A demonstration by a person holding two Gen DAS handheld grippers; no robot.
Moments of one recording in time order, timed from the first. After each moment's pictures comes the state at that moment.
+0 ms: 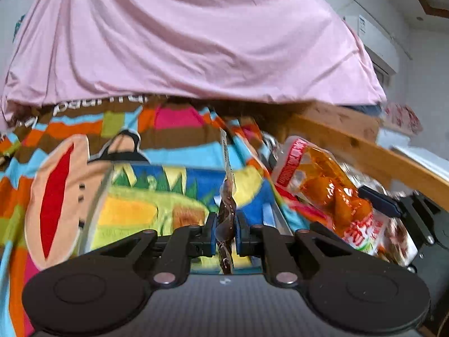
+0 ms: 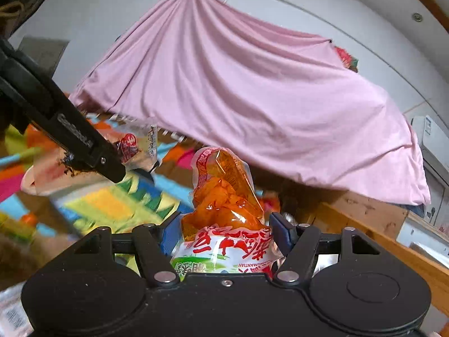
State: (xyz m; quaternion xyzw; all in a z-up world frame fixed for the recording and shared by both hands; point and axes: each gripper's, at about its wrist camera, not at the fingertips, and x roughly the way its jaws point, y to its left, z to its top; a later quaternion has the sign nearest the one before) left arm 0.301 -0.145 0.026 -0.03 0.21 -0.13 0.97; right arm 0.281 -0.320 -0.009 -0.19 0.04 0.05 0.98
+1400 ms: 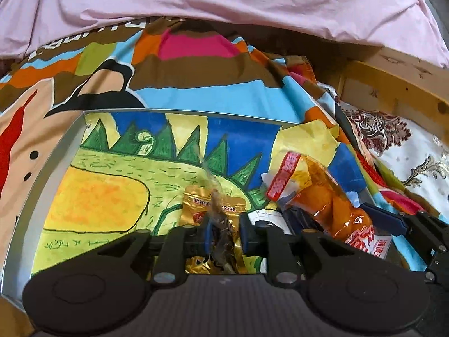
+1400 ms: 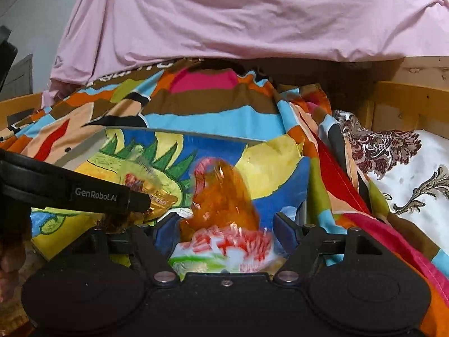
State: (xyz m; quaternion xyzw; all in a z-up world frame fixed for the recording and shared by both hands) left arm 0.470 -0.164 -0.076 -0.03 0.31 -0.09 0.95; right arm 0.451 -0.336 -0.094 -0.01 0.22 0.10 0.97
